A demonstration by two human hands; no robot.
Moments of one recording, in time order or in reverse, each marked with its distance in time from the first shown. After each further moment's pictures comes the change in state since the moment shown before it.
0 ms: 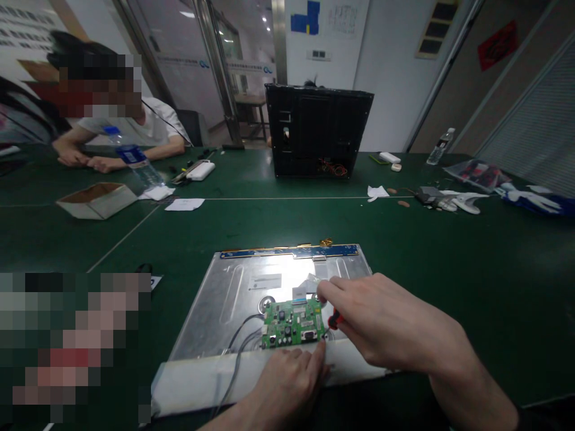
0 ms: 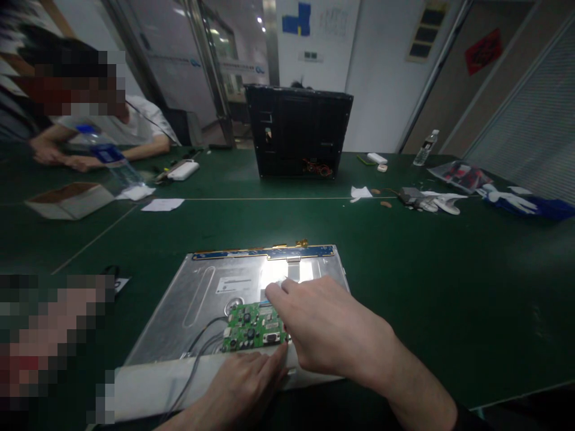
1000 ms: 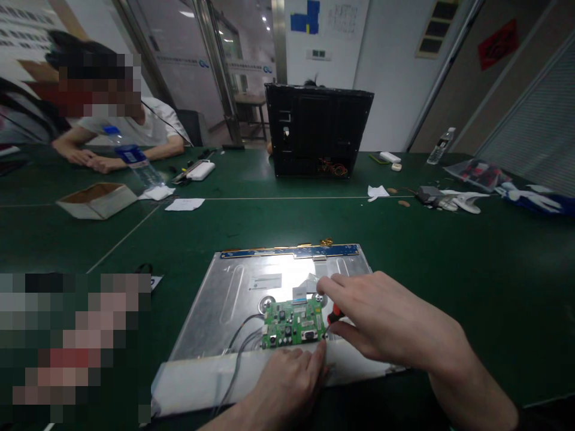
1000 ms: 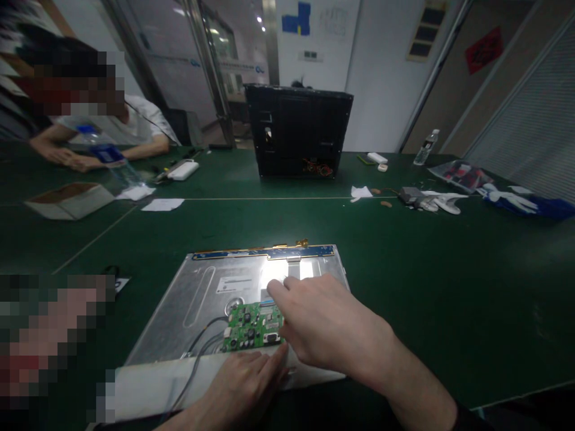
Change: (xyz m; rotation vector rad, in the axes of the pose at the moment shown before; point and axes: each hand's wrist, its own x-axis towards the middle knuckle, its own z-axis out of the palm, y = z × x) left_hand -0.001 0.002 0.000 -0.006 -0.002 -0.001; right_hand 0.003 -0.002 -0.001 -0.011 -0.012 0.081
